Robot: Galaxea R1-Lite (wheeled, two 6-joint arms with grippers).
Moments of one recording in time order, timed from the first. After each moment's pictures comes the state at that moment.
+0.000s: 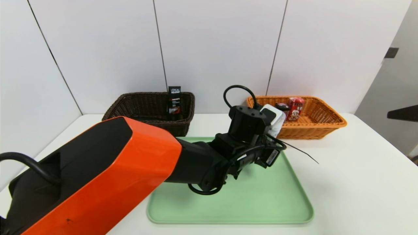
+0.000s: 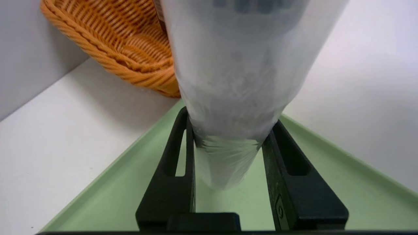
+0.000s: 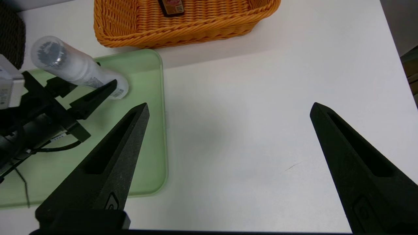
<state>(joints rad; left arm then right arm) -0.91 2.27 -1.55 -0.49 0.09 0.11 0.04 1.17 -1.23 0.62 -0.05 0.18</state>
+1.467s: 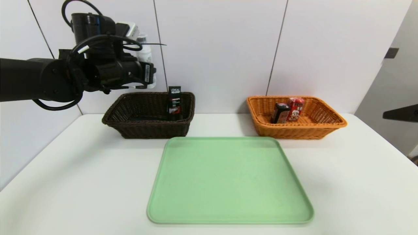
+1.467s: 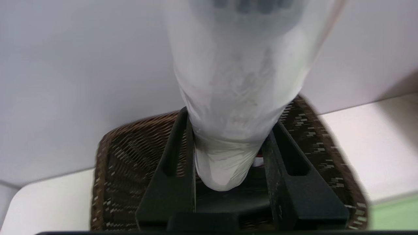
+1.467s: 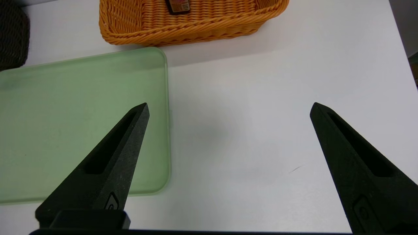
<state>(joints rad) -0.25 1.86 -1.51 -0.20 0.08 0.08 0.05 1.18 -1.23 0.61 -0.04 0.17</state>
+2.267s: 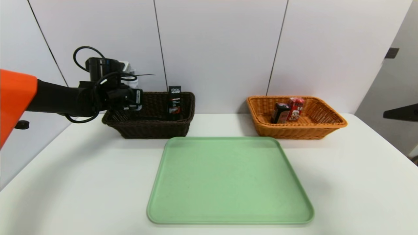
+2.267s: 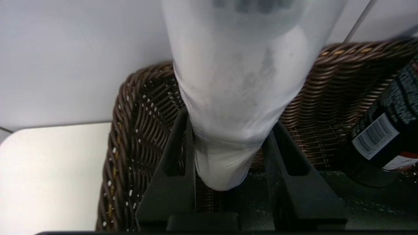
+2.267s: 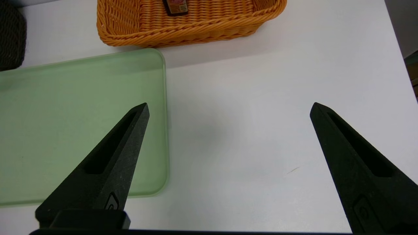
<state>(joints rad) -0.11 2.09 -1.51 -0.27 0.08 0.04 0.05 1.19 -1.23 0.61 -0.05 0.17</state>
